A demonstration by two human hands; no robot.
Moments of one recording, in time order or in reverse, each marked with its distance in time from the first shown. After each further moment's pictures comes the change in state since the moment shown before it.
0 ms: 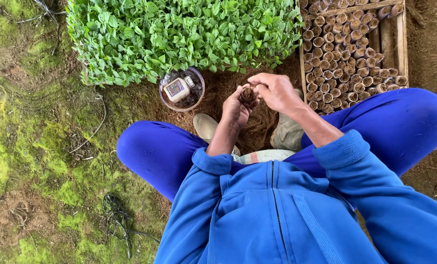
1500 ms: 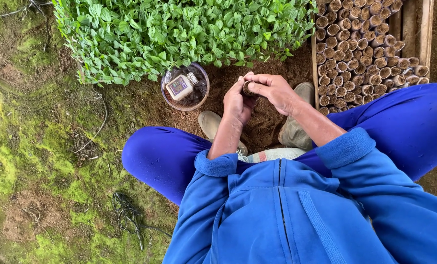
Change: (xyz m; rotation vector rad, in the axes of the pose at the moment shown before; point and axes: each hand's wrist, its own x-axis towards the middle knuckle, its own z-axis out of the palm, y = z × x) left_hand -0.006 0.034 0.018 -0.036 -0.059 0.175; right_hand 0.049 0.051 0.045 0.668 -0.035 0.242
